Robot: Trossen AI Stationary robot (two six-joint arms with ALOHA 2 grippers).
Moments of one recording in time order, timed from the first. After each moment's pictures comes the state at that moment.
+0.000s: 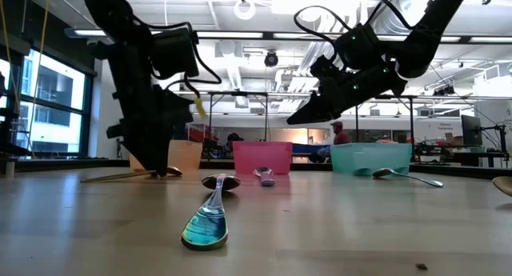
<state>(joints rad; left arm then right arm) 0.14 1.59 0.72 -0.40 -0.20 -0.73 -0.43 1.59 0.60 0.58 -0.24 -0.14</state>
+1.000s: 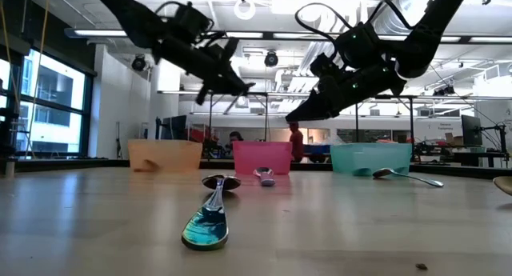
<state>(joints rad) 0.61 1.59 0.96 0.26 0.19 -0.49 -0.43 1.59 0.60 0.61 -0.24 -0.14</state>
